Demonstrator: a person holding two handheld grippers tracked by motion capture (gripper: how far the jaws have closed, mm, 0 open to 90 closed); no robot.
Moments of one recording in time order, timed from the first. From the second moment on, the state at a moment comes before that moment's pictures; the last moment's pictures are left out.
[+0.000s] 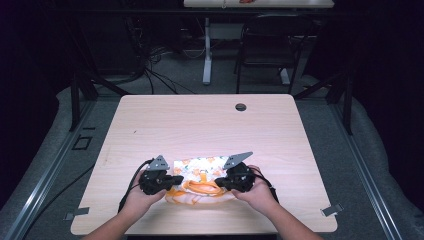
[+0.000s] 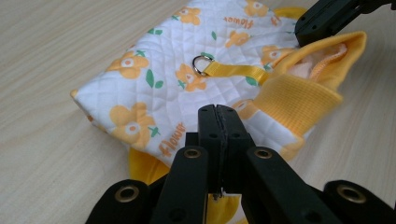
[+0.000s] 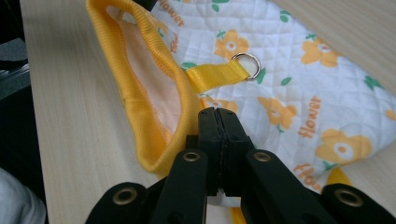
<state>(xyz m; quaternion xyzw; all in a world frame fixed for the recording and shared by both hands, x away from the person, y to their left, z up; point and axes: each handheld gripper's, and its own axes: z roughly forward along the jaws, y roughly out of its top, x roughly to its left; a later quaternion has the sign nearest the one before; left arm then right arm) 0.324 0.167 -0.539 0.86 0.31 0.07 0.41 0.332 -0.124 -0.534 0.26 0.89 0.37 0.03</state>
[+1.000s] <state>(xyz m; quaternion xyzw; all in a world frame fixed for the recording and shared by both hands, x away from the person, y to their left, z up) 0.315 0.166 -0.570 0.87 0.31 0.08 0.39 0.310 -0.124 -0.566 0.26 0.90 0.35 0.02</state>
